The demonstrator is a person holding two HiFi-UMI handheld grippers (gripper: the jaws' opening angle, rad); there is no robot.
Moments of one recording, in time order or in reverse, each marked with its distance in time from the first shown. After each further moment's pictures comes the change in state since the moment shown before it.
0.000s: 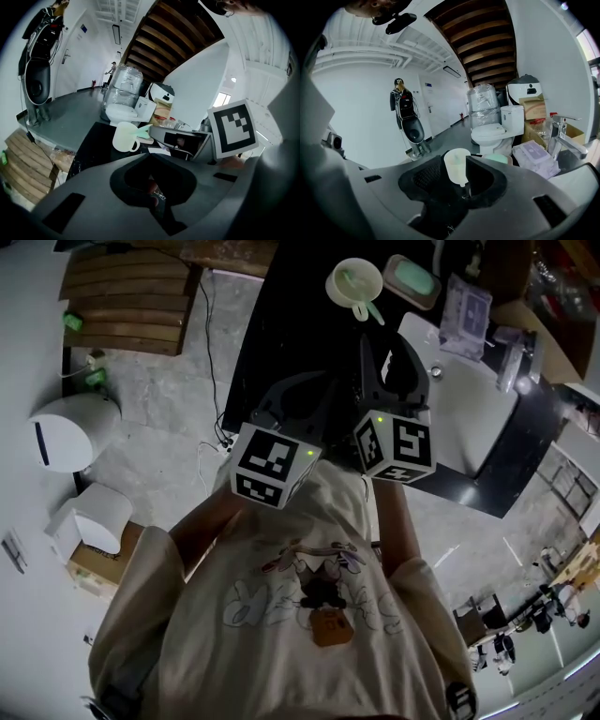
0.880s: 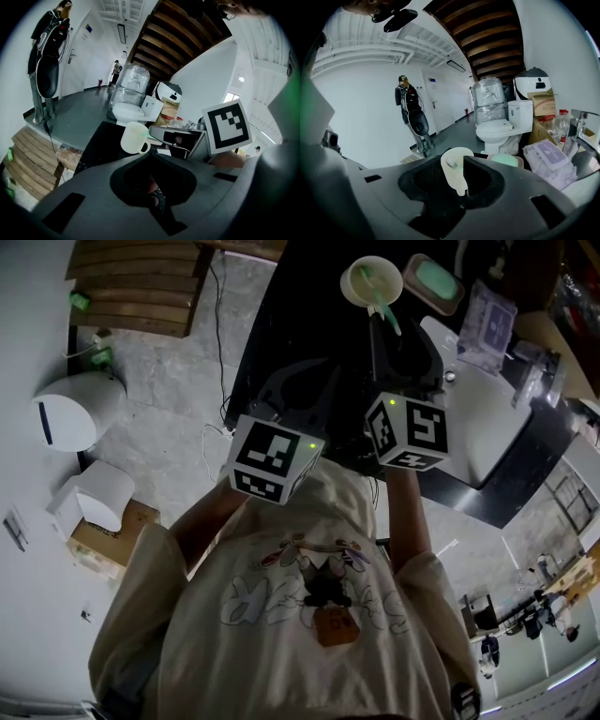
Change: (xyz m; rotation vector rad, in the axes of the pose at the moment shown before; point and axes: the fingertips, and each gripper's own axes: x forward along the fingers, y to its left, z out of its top) left arm 0.022 0.031 0.008 -0.042 0.008 0.074; right arm 0.050 -0.008 -0.005 -0.017 0.059 0.072
